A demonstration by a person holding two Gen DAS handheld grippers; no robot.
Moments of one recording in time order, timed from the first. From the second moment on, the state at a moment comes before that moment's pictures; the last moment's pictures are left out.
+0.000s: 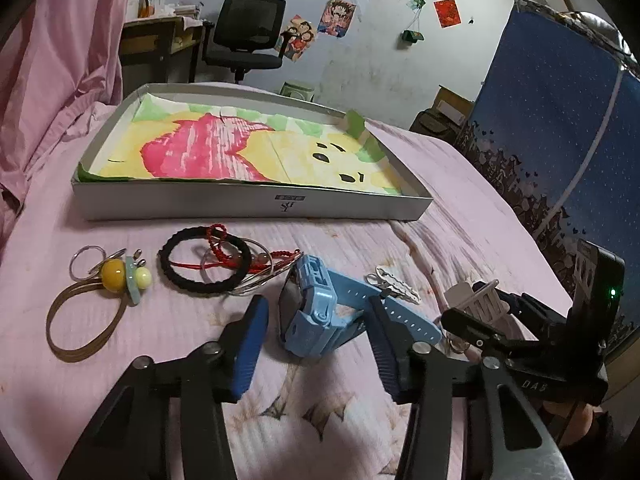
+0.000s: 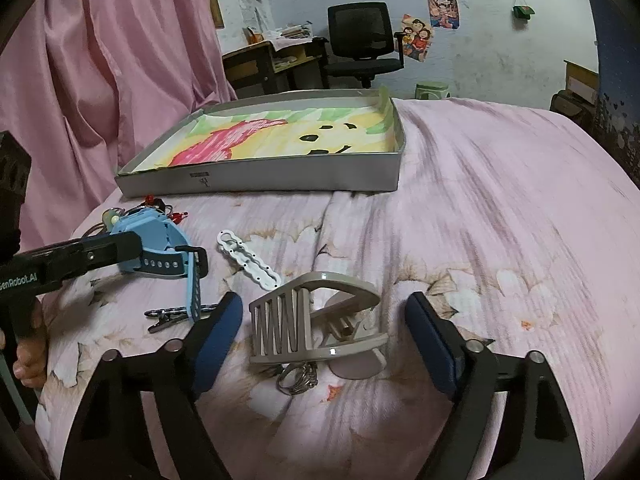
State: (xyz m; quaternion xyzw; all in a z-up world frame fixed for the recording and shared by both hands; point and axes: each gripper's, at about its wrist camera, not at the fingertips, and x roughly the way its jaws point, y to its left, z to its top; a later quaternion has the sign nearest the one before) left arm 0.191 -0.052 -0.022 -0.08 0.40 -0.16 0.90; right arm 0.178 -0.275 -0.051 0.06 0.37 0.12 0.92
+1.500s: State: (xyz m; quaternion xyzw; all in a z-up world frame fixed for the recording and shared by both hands) left arm 0.113 -0.044 0.034 -0.10 0.23 -0.12 0.96; right arm 0.140 -0.293 0.022 0.15 0.16 0.16 0.96
